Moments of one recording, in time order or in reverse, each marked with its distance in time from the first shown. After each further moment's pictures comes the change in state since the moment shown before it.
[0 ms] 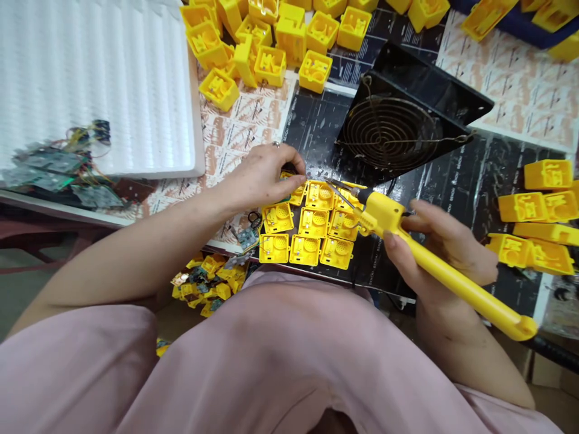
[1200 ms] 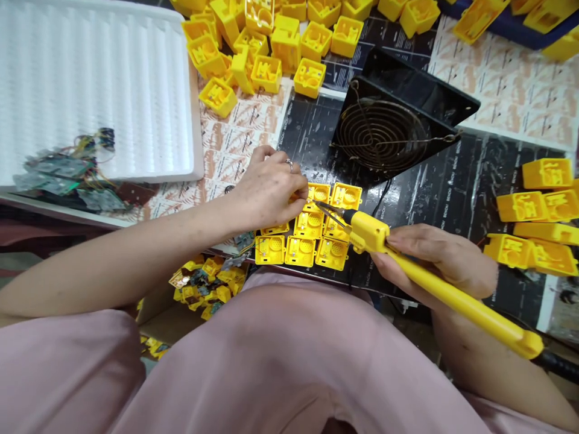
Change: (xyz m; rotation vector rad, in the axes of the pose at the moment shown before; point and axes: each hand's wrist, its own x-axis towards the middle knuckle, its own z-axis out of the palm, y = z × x) left_hand -0.011 0.030 0.009 0.572 -0.126 0.223; right_hand 0.028 -0.008 -0.013 0.039 -0.229 -0.370
